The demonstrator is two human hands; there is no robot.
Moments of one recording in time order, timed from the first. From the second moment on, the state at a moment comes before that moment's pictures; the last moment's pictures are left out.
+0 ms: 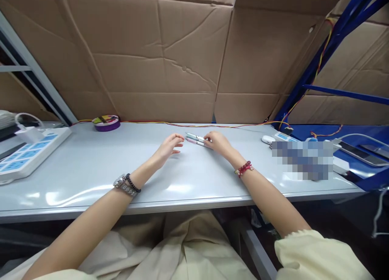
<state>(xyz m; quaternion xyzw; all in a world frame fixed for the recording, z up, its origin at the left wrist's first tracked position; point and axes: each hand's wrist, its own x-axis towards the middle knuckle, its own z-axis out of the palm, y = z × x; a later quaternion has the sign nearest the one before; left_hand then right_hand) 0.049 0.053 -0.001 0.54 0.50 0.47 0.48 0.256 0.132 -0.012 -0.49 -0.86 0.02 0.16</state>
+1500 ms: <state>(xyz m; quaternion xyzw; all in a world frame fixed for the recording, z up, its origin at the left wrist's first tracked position) 0.051 0.051 0.002 0.58 0.52 0.43 0.46 0.283 0.147 -0.006 -0.50 -0.84 0.16 0.15</state>
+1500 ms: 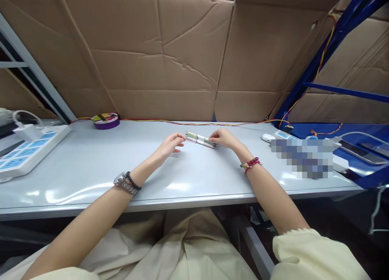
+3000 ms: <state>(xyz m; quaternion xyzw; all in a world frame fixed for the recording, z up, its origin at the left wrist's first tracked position) 0.042 0.054 -0.015 0.82 0.50 0.27 0.10 0.244 0.111 -0.011 -0.35 -0.91 0.11 0.18</state>
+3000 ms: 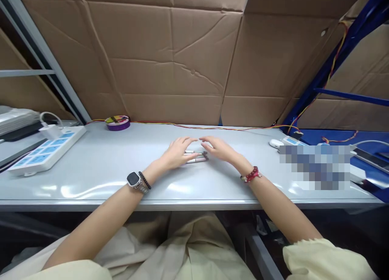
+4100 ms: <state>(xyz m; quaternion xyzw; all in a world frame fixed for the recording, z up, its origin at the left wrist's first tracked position) 0.029 0.061 -0.024 0.83 0.52 0.21 -0.02 0.229 0.123 -0.037 -0.41 -0.87 0.10 0.26</state>
